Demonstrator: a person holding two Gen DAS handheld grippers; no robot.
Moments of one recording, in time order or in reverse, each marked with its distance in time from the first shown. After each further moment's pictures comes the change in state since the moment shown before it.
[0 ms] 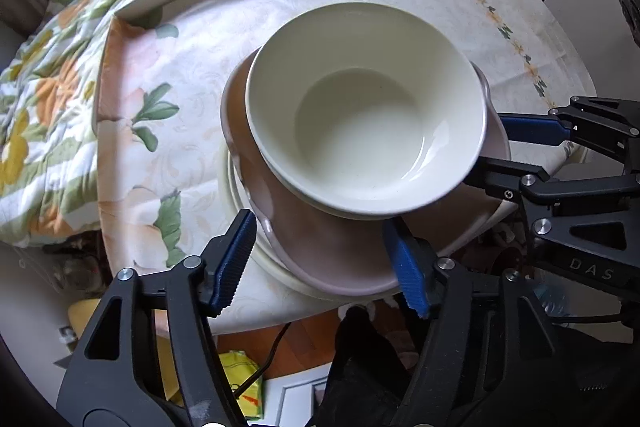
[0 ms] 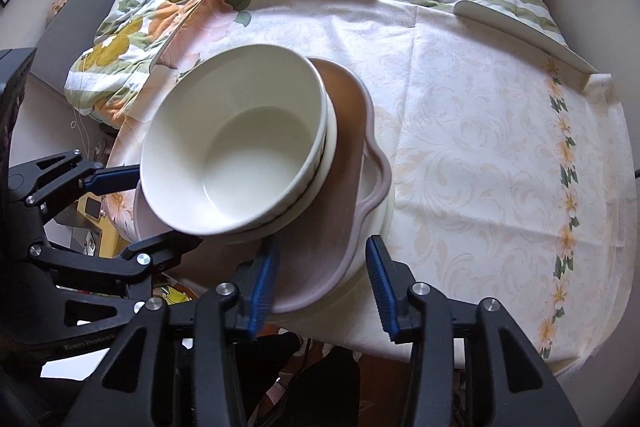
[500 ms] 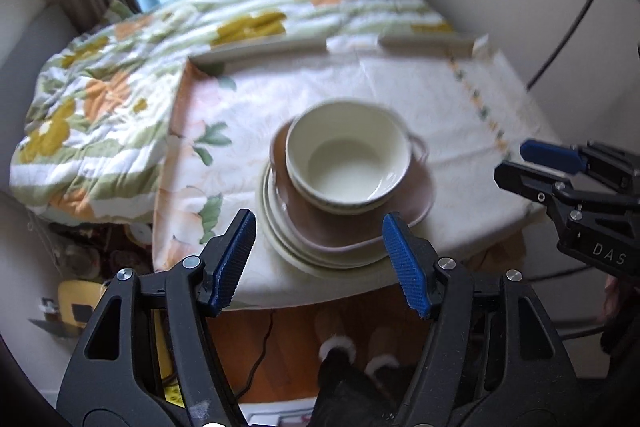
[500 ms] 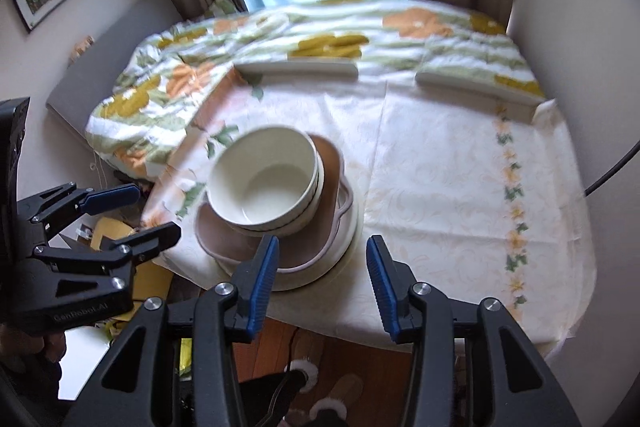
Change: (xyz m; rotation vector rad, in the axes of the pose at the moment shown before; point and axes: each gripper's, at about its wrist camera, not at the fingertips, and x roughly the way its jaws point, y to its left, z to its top) left arm -0.132 -0.025 -0.041 -0.181 -0.303 0.068; right arm -0.129 -0.008 -0.044 -0.002 -0.296 -0.012
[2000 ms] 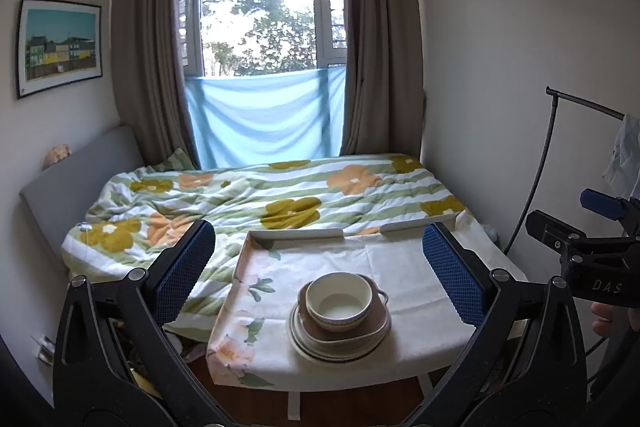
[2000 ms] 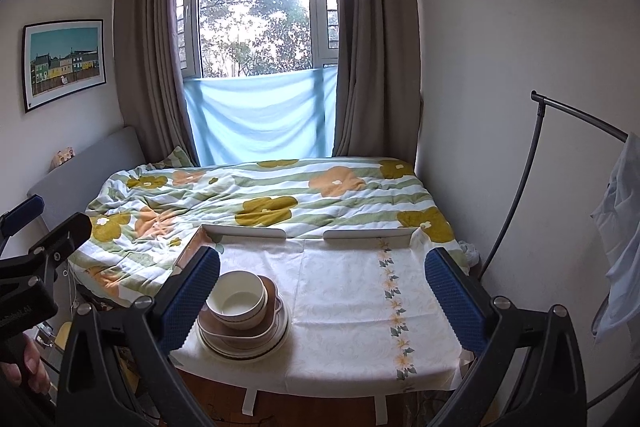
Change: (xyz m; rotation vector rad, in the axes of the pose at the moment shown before) left arm -0.202 -0.062 -0.036 -0.021 -0.645 0.153; right arm -0.195 0.009 -0.039 0.066 -0.527 -0.239
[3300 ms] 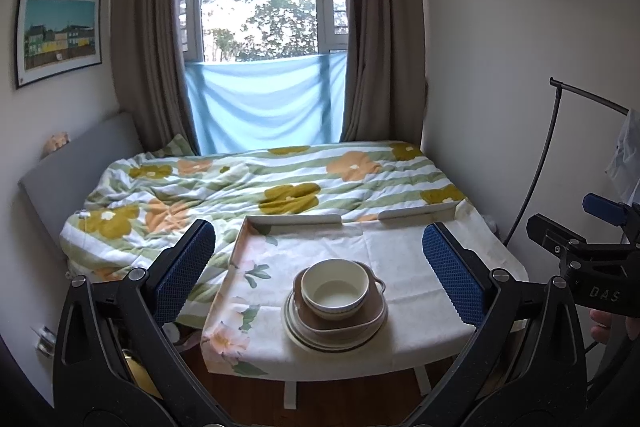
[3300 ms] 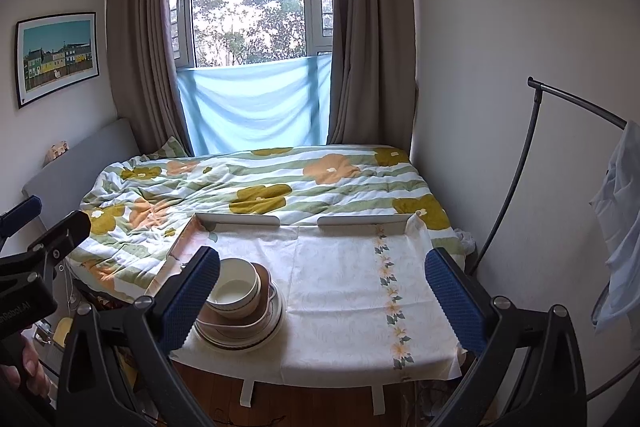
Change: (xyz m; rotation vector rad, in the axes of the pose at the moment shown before) left arm 0.010 0.000 -0.007 -0.012 0.051 0.000; right arm 0.002 -0.005 -0.012 0.005 0.041 -0.018
